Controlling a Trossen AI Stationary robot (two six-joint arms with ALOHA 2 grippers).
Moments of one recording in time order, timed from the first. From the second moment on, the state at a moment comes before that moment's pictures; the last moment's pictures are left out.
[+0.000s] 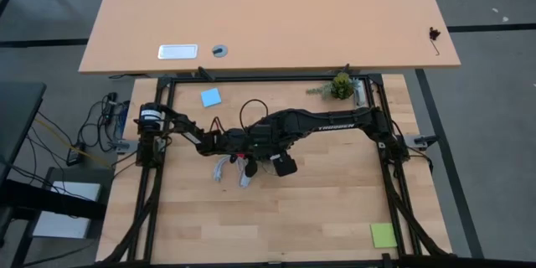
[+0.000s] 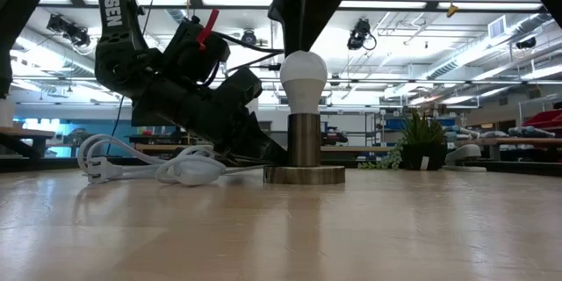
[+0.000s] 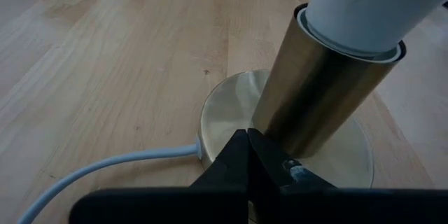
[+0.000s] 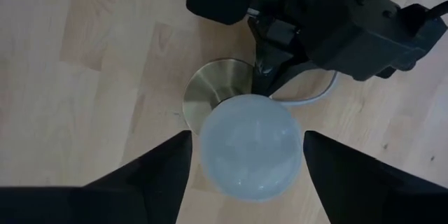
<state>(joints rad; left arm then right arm) 0.08 1.96 0.60 0.91 0.12 -0.13 0.07 2.14 2.16 -1.39 0.03 -0.24</state>
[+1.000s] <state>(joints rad) 0.08 1.96 0.60 0.91 0.12 -0.13 0.07 2.14 2.16 -1.40 0.04 0.01</state>
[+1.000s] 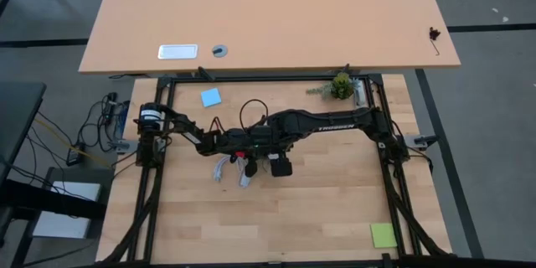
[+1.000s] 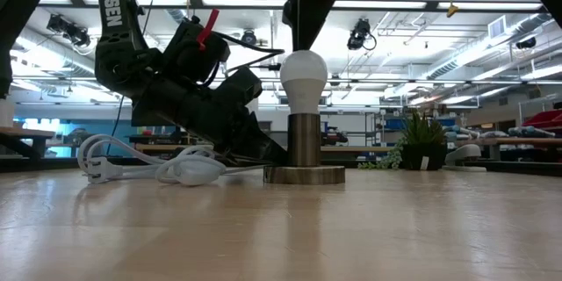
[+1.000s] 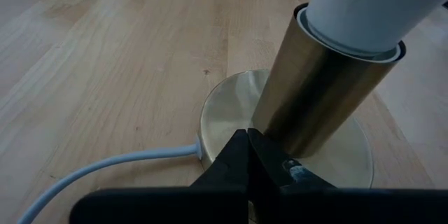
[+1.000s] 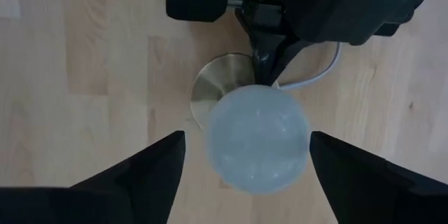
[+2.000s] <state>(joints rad) 0.08 1.96 0.60 0.91 0.12 -0.13 0.05 2.14 2.09 -1.34 0.03 -0.07</state>
